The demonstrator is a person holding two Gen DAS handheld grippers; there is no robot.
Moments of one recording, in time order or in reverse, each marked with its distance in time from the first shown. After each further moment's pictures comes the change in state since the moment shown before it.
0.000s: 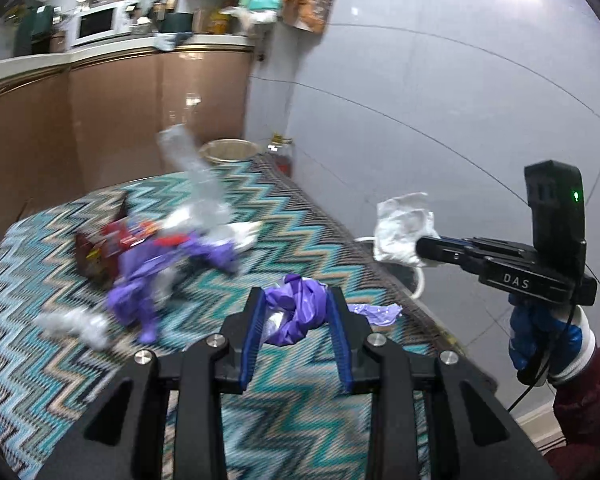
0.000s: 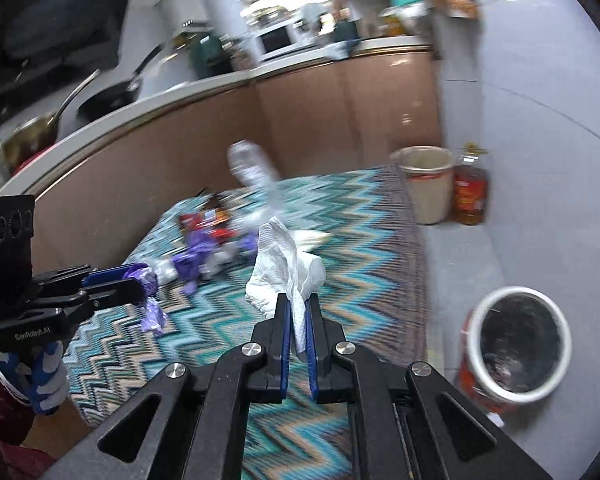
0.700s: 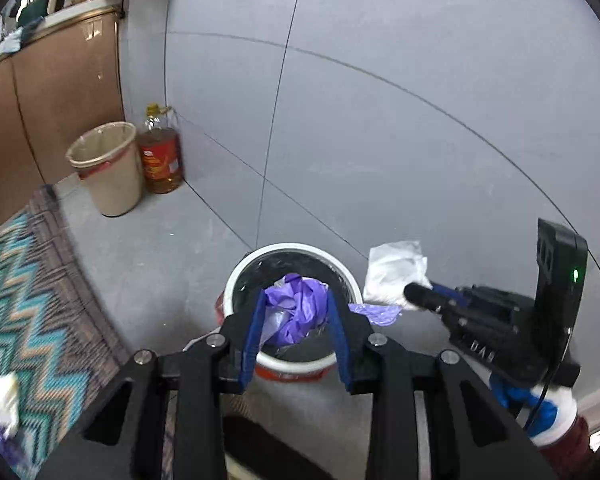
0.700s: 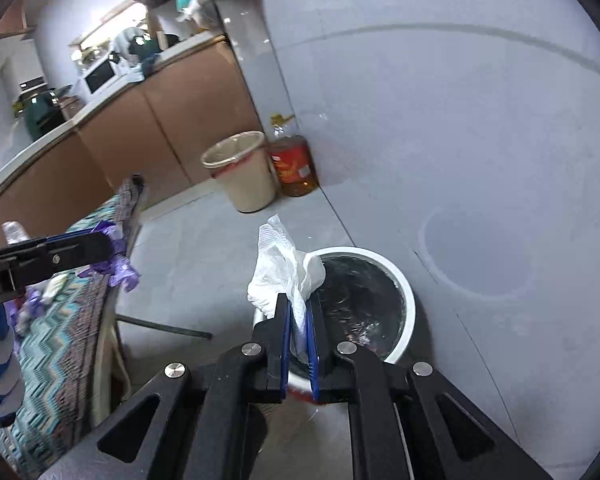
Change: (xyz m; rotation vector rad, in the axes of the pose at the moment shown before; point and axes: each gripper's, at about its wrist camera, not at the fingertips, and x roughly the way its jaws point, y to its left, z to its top) left arm 0.280 -0.178 0.111 0.148 0.211 -0.184; right arm -0.020 -0.250 -0.032 0.322 0.007 -0.390
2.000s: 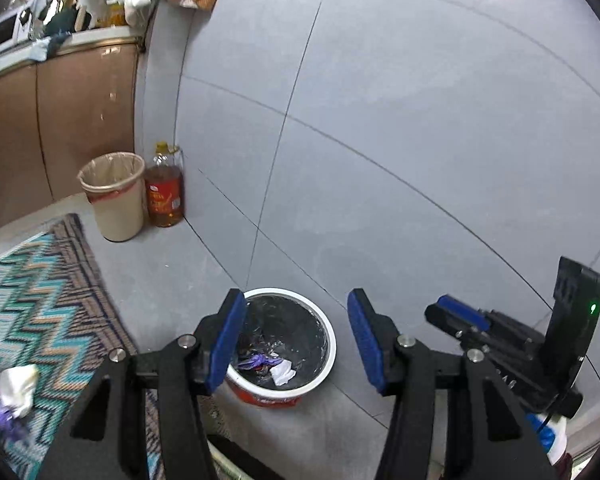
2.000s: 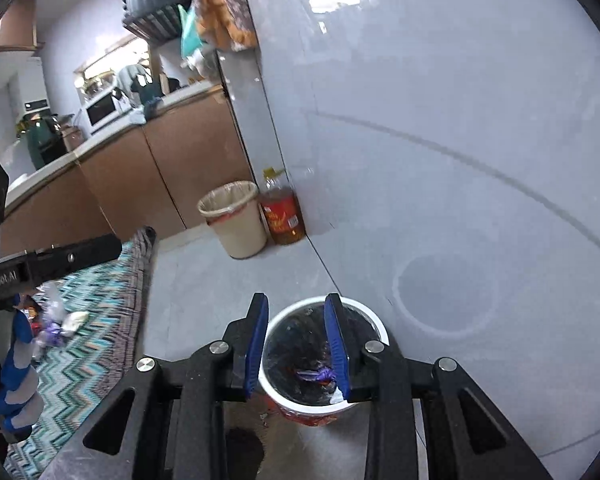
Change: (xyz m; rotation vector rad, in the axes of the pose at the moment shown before) left arm -0.110 -0.006 -0.001 -0.064 -0.188 -0.028; right arm -0.102 0.025 0.017 -0.018 -0.177 -0.053
